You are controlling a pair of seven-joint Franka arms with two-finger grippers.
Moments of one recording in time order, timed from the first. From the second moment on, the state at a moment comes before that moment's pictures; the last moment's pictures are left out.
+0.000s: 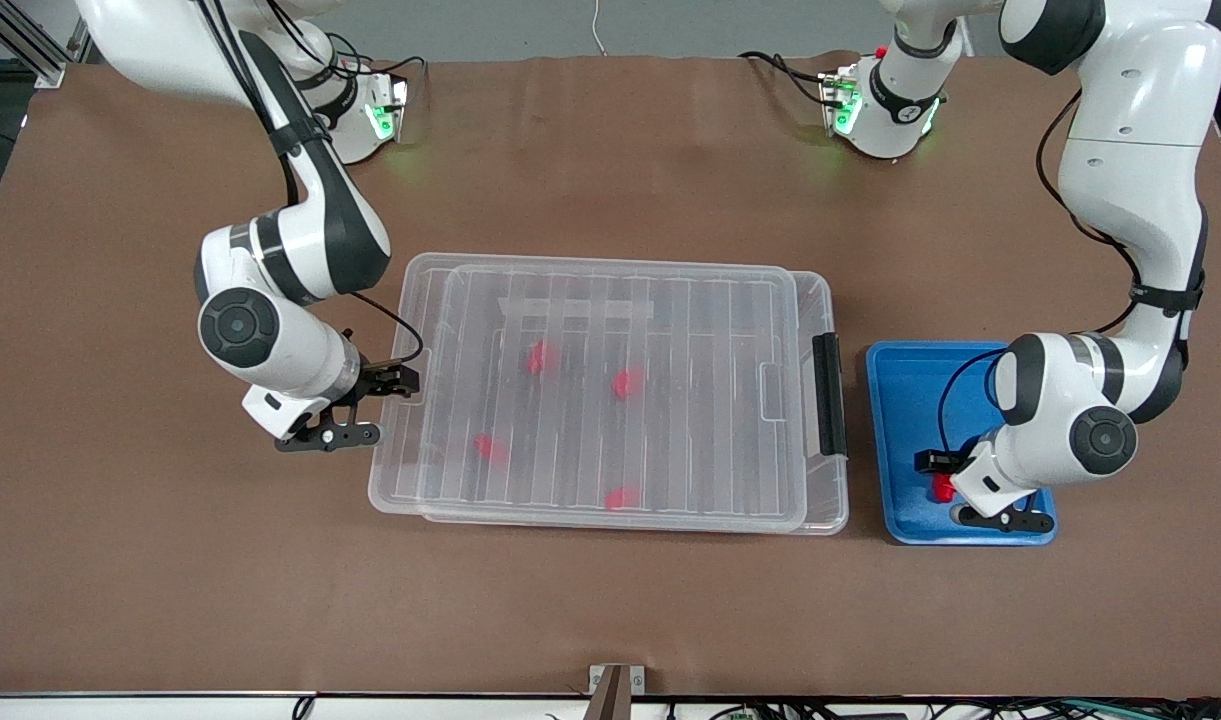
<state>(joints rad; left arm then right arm) 0.08 0.76 -0.14 -1.55 0.13 2.24 0.01 0.26 0.41 0.05 -1.70 -0.05 1.99 0.23</state>
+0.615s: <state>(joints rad) 0.08 0.77 -0.14 -1.55 0.14 2.26 0.02 0.19 0.40 0.04 -1.71 -0.13 1.91 0.23</state>
